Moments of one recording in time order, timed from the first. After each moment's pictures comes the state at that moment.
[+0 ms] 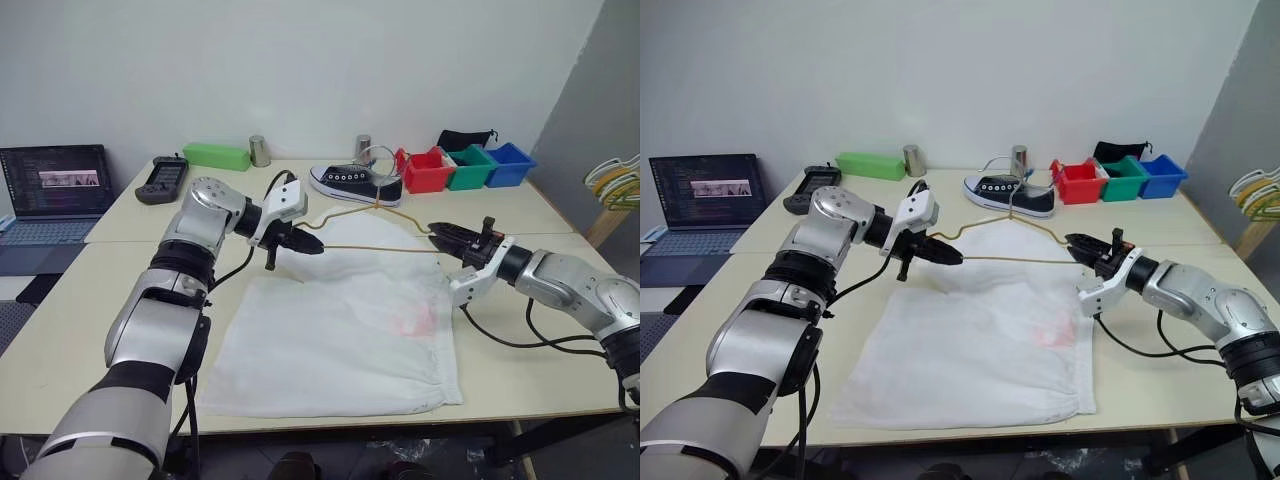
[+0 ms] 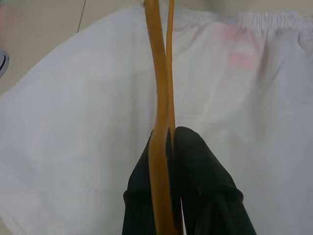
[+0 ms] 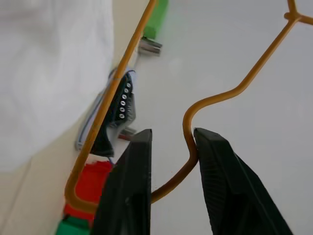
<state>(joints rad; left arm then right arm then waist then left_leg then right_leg) -1.11 0.49 -0.22 0.95 0.06 -0.01 -1.52 -0.55 -0.91 0.32 0.27 -0.75 -0.69 0.17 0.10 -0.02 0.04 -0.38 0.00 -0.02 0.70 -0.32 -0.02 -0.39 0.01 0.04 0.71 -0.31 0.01</state>
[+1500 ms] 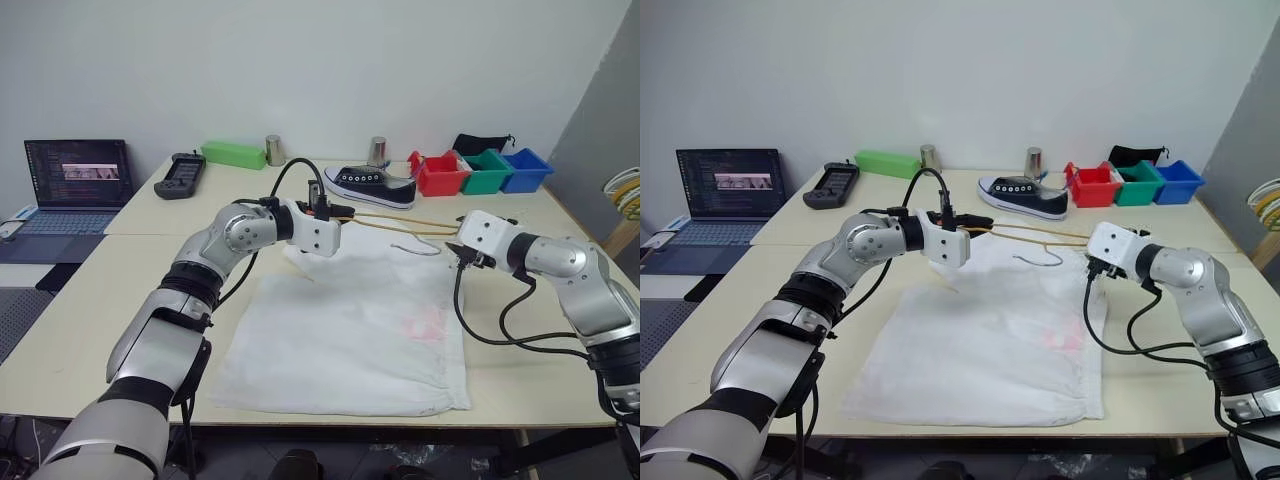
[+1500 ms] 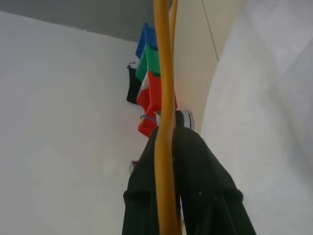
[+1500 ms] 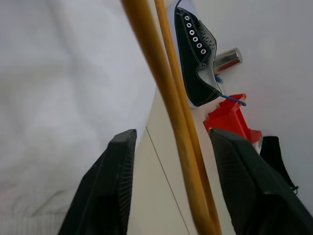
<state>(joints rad) -1.01 0.49 -0.35 0.85 0.46 -0.83 -0.58 -0.53 -0.81 0.19 0.04 -0.18 0.18 0.72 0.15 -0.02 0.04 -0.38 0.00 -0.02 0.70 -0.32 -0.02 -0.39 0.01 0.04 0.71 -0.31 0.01</state>
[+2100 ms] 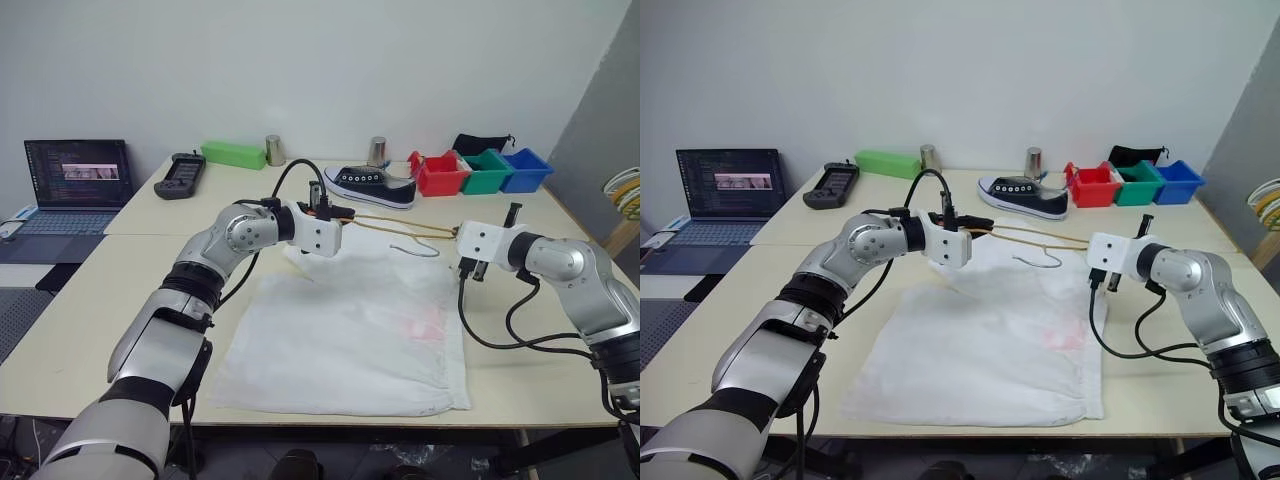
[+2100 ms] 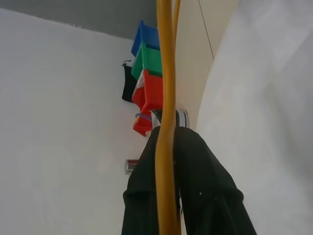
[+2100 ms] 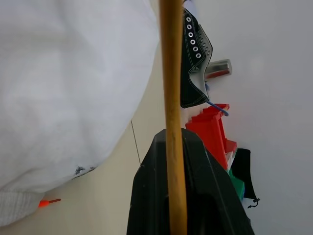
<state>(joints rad) -1.01 0.48 -0.35 0.85 0.43 -0.81 -0.61 -0.53 -0.82 0.20 0.10 -0.30 0.01 0.72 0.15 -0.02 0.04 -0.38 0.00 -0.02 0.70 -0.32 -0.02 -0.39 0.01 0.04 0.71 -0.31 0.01</state>
